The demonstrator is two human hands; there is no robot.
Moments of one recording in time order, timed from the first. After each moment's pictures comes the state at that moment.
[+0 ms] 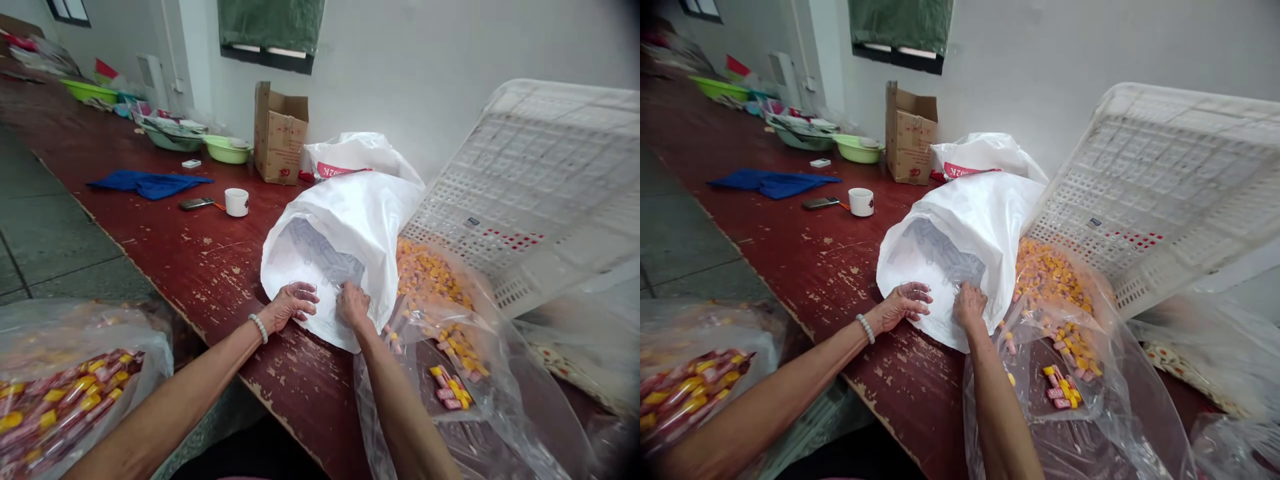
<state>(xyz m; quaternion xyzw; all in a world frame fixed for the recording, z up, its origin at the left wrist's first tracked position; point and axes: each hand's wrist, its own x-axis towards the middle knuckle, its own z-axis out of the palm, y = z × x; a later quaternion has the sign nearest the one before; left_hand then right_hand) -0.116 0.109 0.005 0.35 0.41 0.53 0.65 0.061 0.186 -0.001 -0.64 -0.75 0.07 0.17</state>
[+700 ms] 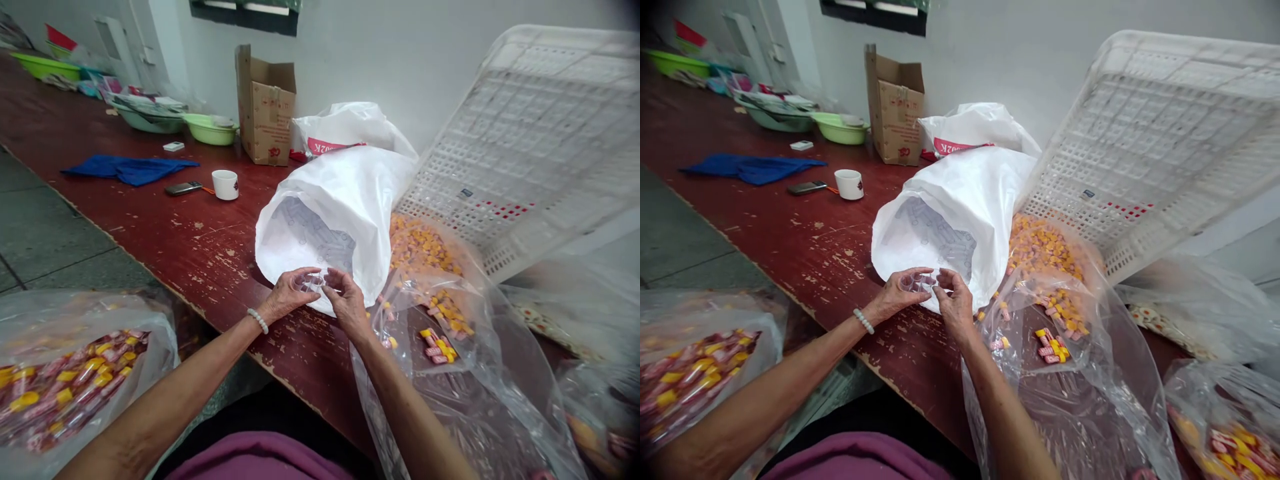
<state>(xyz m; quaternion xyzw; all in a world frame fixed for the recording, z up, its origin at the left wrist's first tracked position) -0.093 0.078 0.020 0.53 0.44 0.53 0.50 0.057 0.098 0.019 -0.45 -0.64 0.41 0.47</state>
